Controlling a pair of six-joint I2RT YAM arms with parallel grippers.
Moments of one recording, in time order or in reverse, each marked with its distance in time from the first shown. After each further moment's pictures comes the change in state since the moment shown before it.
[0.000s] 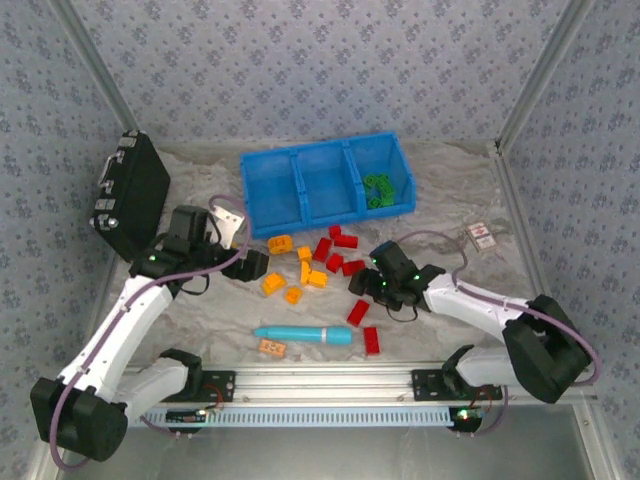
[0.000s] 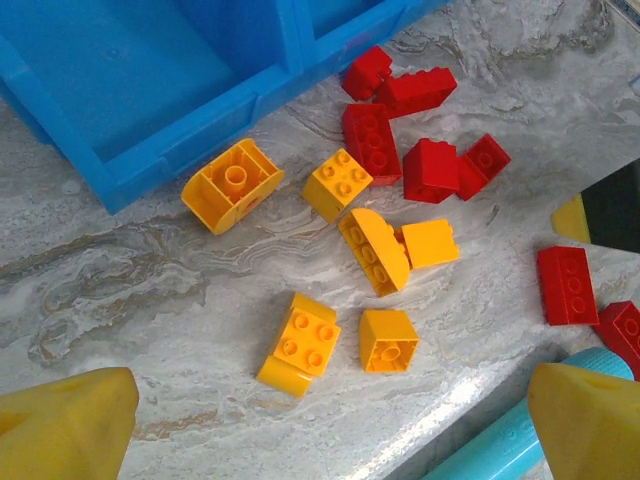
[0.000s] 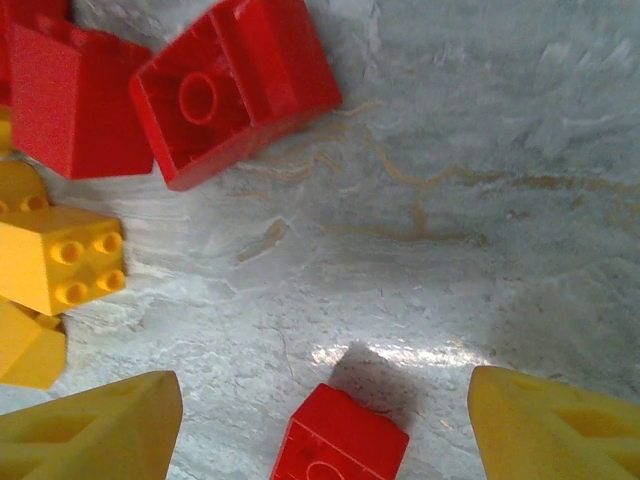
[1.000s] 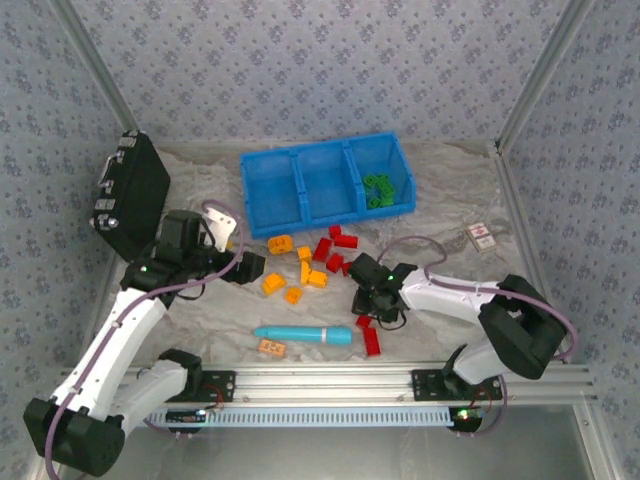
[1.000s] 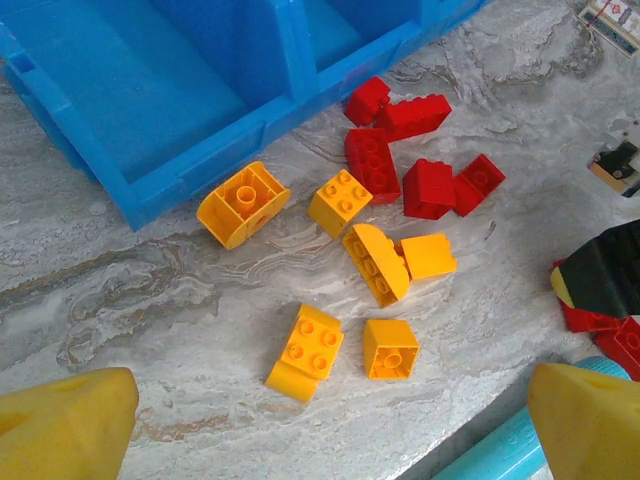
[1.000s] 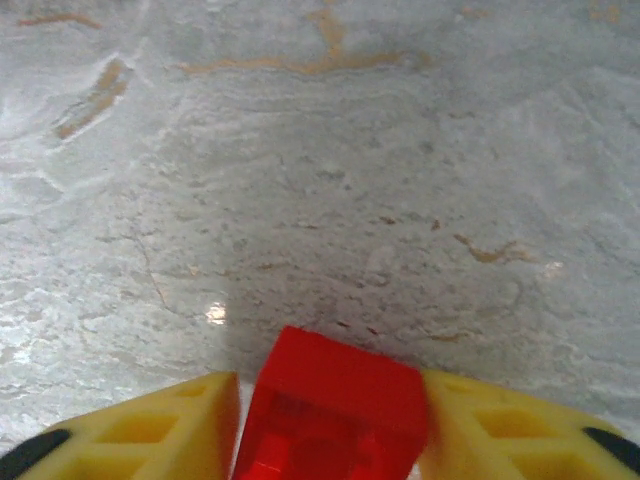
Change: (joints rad) left arm 0.000 -0.077 -0.013 0.000 -0.017 0.000; right arm 0.150 0.155 0.107 -0.230 0.114 0.072
